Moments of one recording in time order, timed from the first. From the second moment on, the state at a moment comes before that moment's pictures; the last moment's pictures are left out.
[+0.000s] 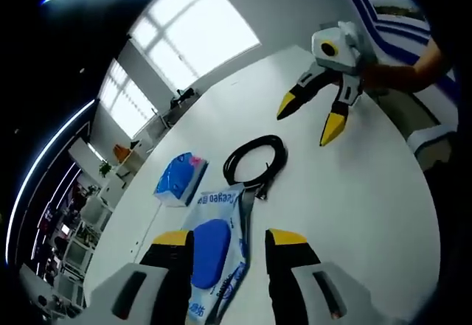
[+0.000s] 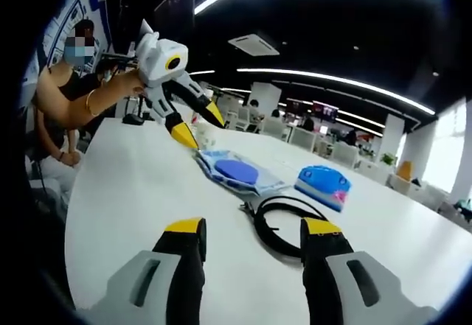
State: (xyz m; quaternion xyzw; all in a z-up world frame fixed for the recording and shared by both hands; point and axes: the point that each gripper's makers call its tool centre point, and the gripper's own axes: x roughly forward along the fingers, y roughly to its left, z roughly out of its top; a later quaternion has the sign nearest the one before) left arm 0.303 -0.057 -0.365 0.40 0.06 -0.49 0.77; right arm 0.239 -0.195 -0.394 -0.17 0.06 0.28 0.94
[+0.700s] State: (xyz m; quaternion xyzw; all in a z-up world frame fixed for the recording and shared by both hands) left arm 0.286 -0.113 -0.373 0.41 0.04 -0.53 0.74; right arm 0.247 -0.208 -0.394 -0.19 0.07 0.27 0.94
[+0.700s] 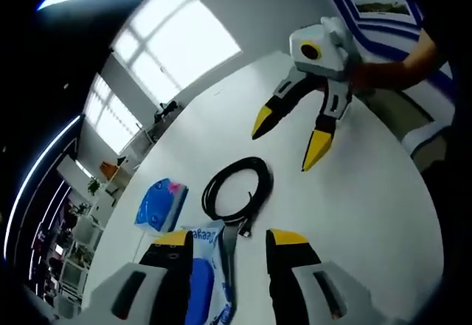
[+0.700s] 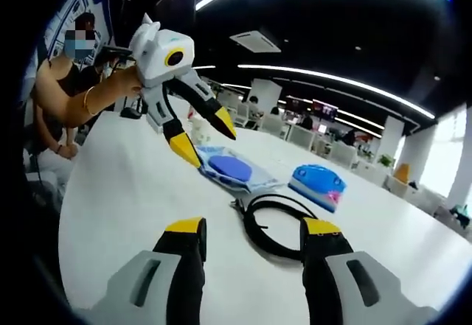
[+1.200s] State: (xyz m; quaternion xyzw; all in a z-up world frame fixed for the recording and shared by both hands) left arm 0.283 -0.150 -0.388 0.44 0.02 -0.55 0.71; right arm 0.256 -0.224 -0.401 -0.21 0.08 0.25 0.94
